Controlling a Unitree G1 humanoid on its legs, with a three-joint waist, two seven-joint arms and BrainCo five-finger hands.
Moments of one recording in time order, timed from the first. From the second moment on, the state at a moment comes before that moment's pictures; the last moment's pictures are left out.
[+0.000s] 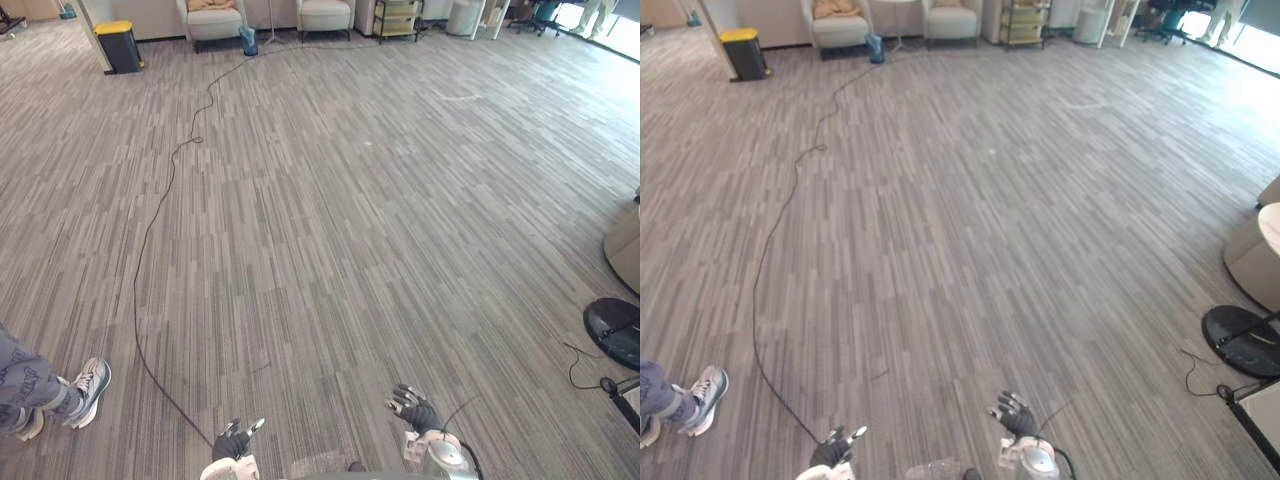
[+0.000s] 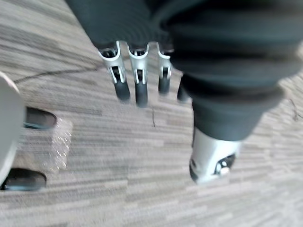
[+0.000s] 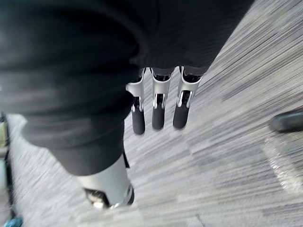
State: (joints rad) left arm 0.16 0.04 0.14 0.98 -0.21 -0.14 0.13; right arm 0.10 -0.02 -0.02 0.88 0.20 -0.13 -0.06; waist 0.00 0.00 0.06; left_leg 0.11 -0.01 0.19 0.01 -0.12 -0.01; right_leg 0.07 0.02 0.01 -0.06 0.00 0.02
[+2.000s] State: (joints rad) left arm 0.02 0.00 0.27 1.01 -0.15 -0.08 0.08; right arm 0.04 0.06 -0.41 0.95 0.23 -0.06 -0.05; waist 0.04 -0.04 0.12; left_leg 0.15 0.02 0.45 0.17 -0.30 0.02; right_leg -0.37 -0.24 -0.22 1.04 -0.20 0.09
